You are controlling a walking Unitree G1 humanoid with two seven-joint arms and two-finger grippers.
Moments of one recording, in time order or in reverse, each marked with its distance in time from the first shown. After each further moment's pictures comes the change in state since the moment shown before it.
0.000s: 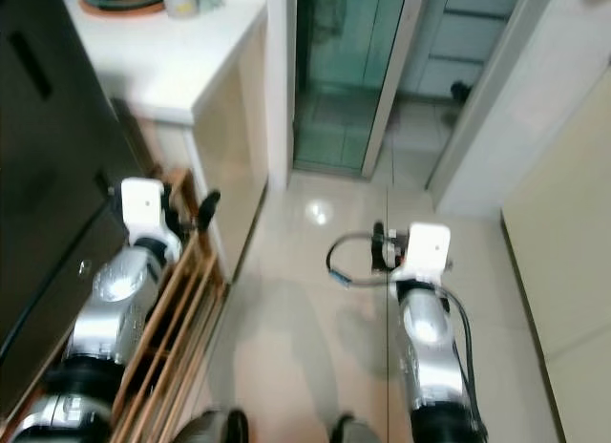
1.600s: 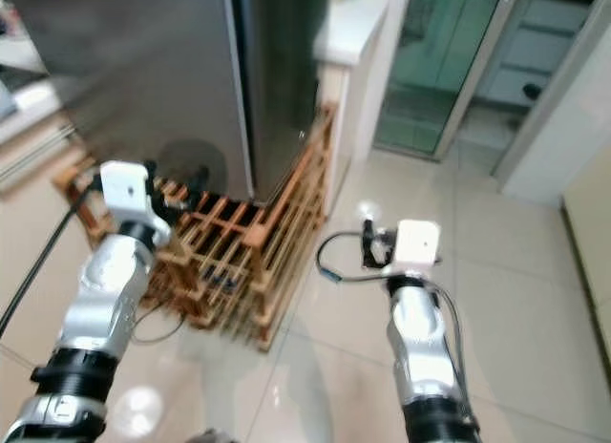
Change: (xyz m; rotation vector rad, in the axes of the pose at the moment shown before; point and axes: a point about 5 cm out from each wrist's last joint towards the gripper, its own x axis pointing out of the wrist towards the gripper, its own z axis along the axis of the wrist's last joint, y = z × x) left arm -0.001 -0.003 0.033 0.051 -0.163 -0.009; right arm -0.001 0.004 0.042 -0.023 -0.195 -0.015
